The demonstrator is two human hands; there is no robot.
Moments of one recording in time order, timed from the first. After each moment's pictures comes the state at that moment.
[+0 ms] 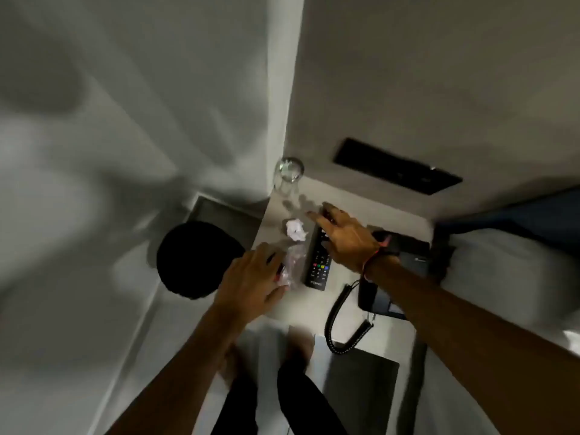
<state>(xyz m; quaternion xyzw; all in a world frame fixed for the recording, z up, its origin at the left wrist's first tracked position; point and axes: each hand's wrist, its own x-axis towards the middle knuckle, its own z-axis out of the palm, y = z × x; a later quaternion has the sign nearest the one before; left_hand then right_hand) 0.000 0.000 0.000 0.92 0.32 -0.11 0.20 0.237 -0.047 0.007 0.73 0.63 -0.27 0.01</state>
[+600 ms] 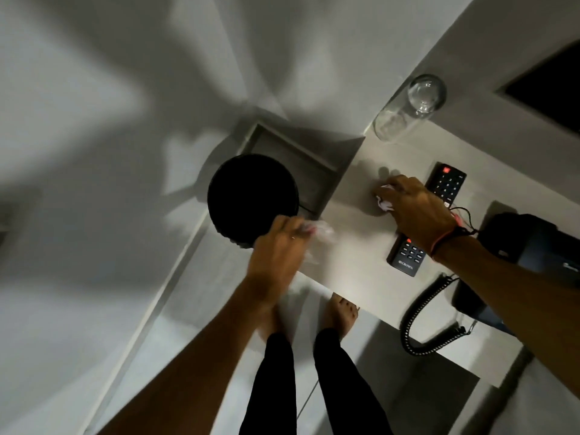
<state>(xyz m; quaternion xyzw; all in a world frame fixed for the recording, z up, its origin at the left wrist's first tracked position) -0.074 0.008 -0.114 0.88 0.42 -0.09 0.22 0.206 -0.018 -0.136 0.68 0.72 -0.17 0.01</state>
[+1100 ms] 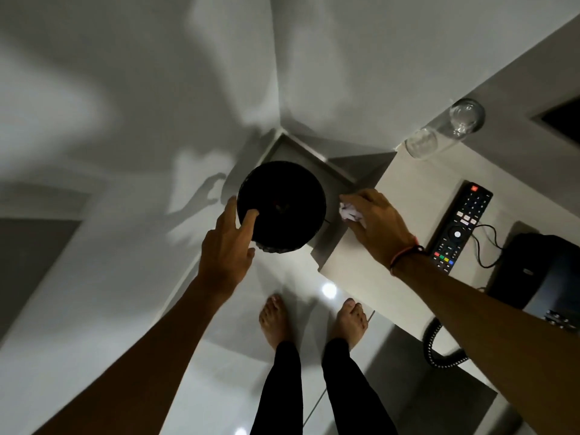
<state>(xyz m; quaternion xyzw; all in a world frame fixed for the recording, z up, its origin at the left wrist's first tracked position) -0.191 0.051 -0.108 0.79 0.56 -0.11 0.22 0.090 0.011 -0.132 0.70 0.64 -0.30 -0.12</state>
